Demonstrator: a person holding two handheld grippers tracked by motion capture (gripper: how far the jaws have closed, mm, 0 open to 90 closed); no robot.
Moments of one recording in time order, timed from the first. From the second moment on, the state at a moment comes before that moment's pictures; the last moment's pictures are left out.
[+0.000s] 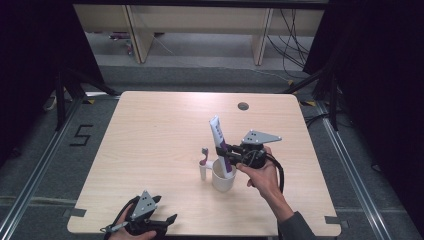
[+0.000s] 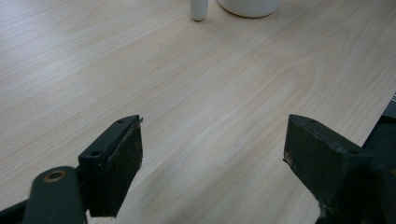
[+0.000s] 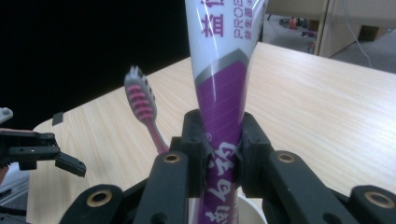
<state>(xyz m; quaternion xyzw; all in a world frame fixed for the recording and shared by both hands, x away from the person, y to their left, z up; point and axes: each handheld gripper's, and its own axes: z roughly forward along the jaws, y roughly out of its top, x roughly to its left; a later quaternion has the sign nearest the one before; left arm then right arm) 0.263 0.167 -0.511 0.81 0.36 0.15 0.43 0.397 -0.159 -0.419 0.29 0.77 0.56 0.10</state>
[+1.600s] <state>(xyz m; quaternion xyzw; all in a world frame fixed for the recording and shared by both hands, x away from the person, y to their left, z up) 0.263 0.167 -0.510 0.82 0.36 0.15 0.43 0.381 -0.155 -0.452 0.28 0.83 0.47 0.11</state>
